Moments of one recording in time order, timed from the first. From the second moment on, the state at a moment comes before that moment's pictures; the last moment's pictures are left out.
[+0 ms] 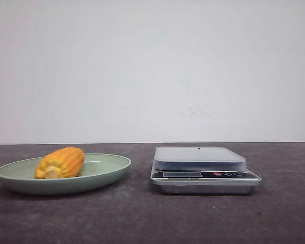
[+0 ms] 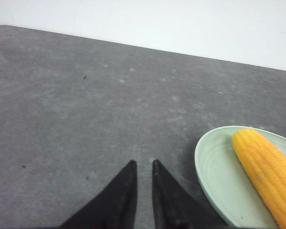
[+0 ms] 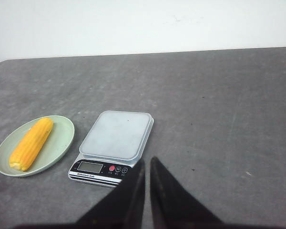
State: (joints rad) left arm 0.00 0.01 0.03 -0.18 0.00 -0.15; right arm 0.37 0.18 0.94 -1.04 0.03 0.24
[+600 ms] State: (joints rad) left arm 0.00 0.01 0.03 -0.18 0.00 -0.15; right arm 0.09 0.08 0.68 -0.53 -0.04 0.07
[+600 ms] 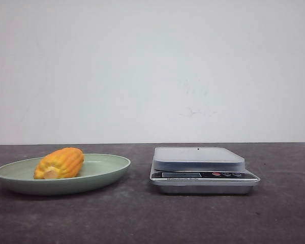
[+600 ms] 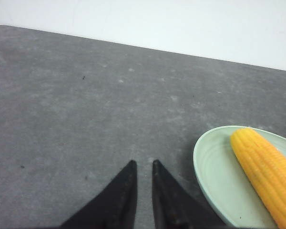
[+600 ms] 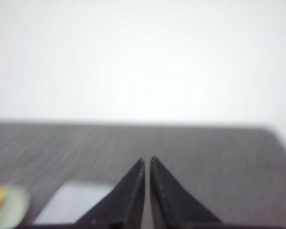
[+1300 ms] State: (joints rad) left arm 0.00 0.01 0.03 -0.18 0.00 -0.15; right arm 0.00 0.01 0.02 -0.17 -0.10 0.06
